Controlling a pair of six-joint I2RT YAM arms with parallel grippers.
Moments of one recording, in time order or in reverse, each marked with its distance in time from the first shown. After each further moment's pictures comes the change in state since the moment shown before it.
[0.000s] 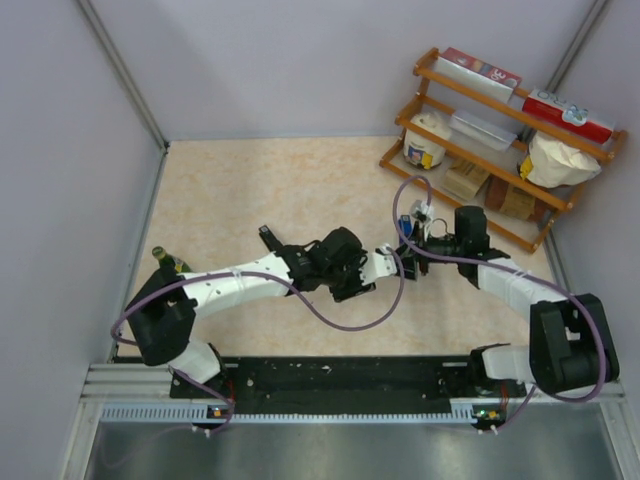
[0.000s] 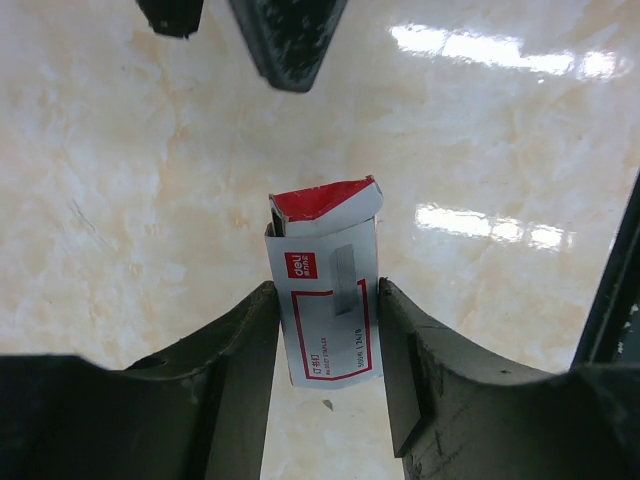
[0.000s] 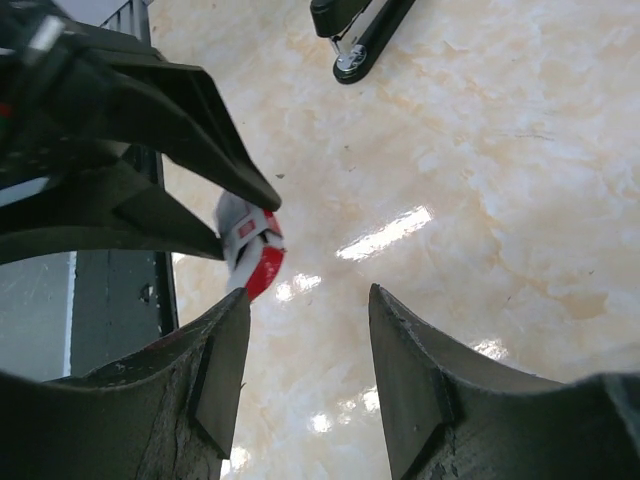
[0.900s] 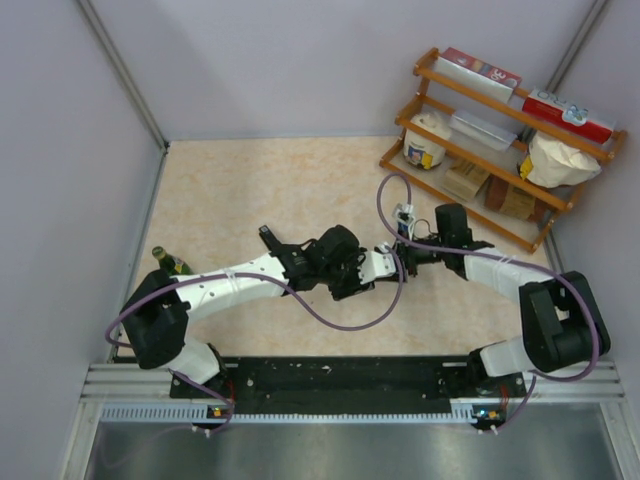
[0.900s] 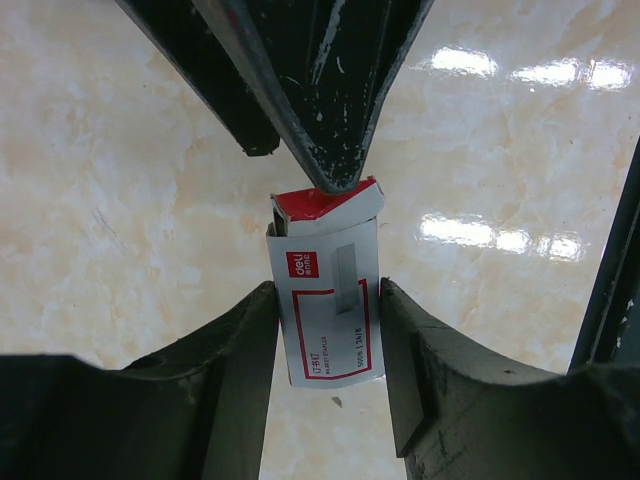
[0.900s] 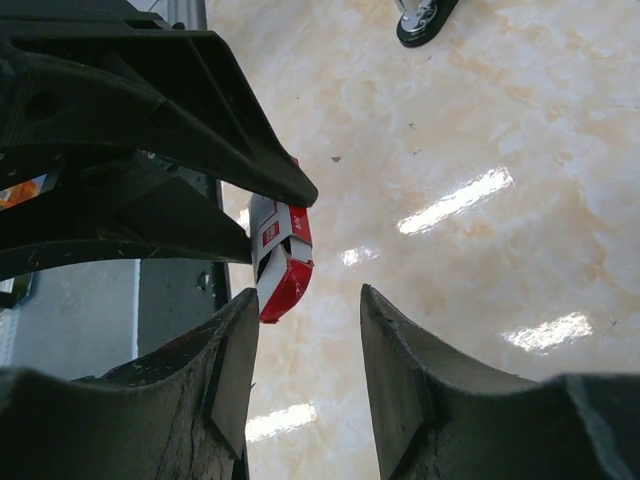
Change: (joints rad) left arm -0.004 -0.056 0.000 0.000 0.027 0.026; right arm 0.096 0.126 0.077 -0.070 -0.027 0.064
